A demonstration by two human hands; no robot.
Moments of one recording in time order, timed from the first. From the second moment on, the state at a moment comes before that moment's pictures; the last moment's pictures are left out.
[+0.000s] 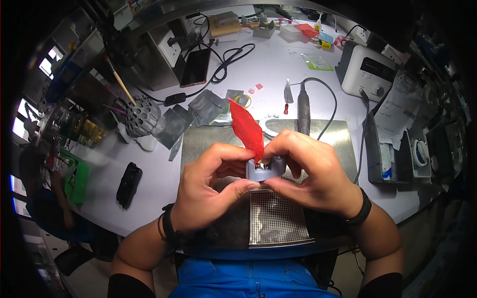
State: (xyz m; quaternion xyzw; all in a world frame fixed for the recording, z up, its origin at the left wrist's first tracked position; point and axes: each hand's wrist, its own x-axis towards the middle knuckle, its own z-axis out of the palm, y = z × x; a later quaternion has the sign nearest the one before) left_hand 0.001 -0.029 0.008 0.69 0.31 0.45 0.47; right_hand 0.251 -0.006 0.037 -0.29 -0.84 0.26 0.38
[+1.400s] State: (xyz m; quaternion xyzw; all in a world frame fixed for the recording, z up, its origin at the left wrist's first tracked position) left_hand 0.013 -0.036 0.025 0.72 0.29 0.44 0.45; right_hand 0.252 -0.012 0.035 -0.33 -0.54 0.64 0.42
